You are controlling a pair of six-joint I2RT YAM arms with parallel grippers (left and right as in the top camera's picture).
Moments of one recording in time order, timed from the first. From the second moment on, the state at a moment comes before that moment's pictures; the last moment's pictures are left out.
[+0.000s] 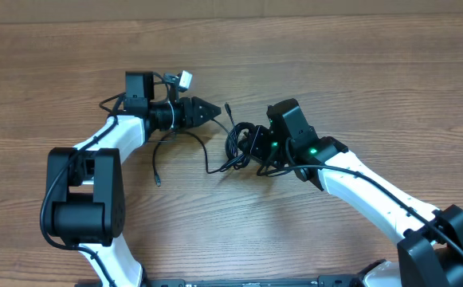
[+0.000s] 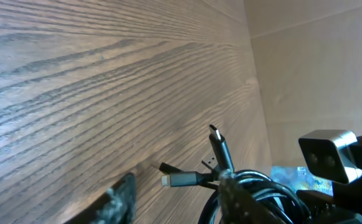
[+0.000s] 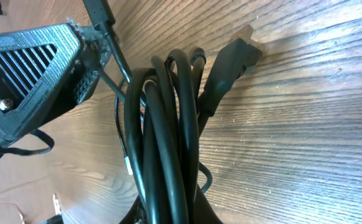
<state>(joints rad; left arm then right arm) -0.06 1.95 1.11 -0.08 1.03 -0.34 0.56 1.58 0.96 -0.27 -0.33 0.99</state>
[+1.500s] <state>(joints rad) -0.05 1.95 1.11 -0.08 1.01 -0.71 0.56 1.58 0.96 -0.28 -0.27 0.99</state>
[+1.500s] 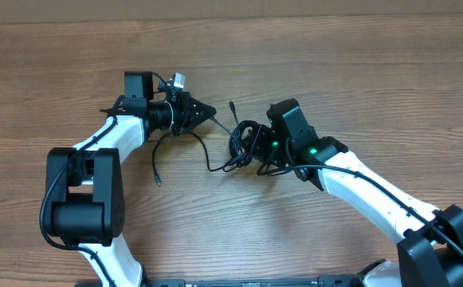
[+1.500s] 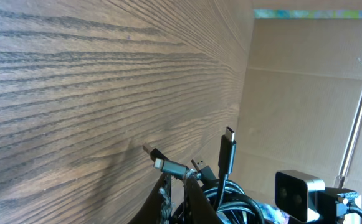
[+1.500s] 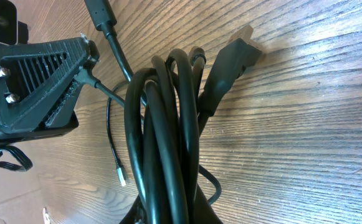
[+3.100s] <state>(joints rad) -0.17 1.95 1.11 0.02 1.25 -0.54 0.50 1.58 0.96 -0.11 -0.26 1.21</state>
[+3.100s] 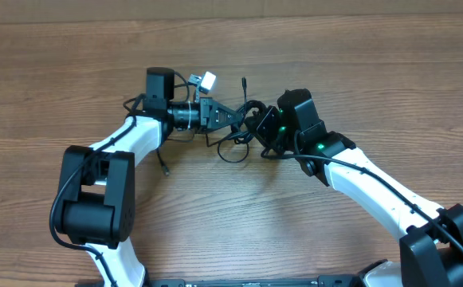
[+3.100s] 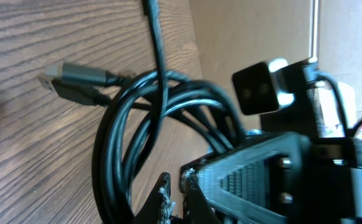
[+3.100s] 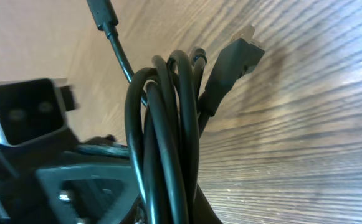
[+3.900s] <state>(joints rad) -0.20 1.95 1.11 0.03 1.15 -0.48 0.47 1.58 0.96 -0.06 -0.19 1.27</state>
